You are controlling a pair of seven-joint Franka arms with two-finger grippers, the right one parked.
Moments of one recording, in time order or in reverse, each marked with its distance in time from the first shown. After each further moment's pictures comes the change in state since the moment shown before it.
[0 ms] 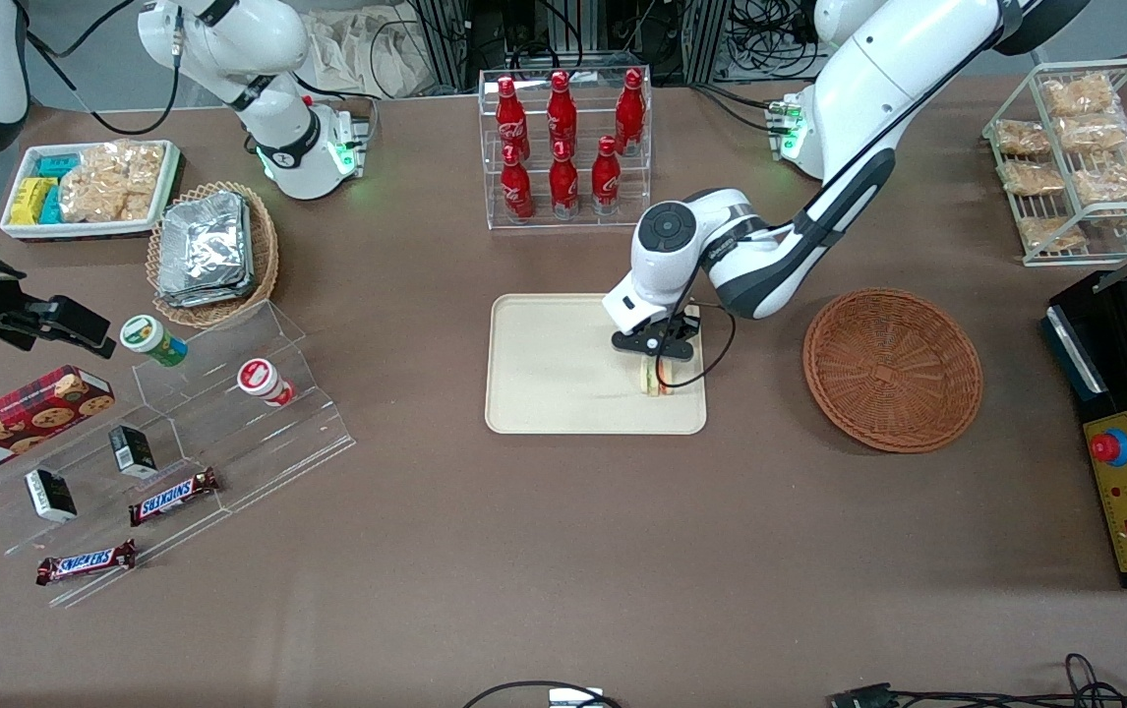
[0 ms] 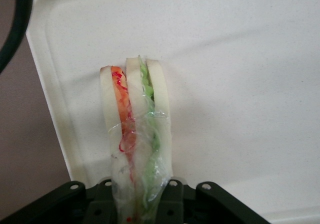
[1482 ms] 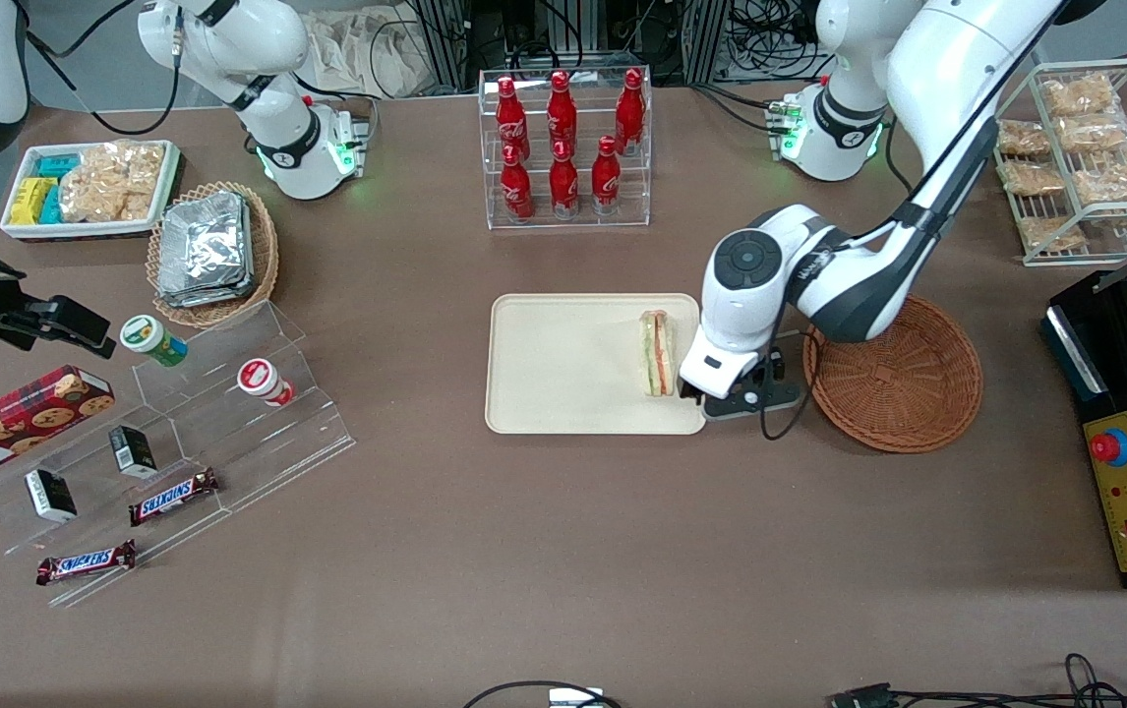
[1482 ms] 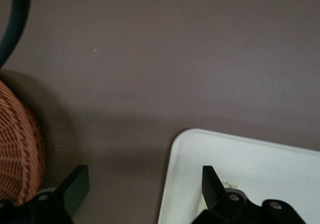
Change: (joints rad) arm 0.188 -0.091 0.006 0.171 -0.009 -0.163 -0.126
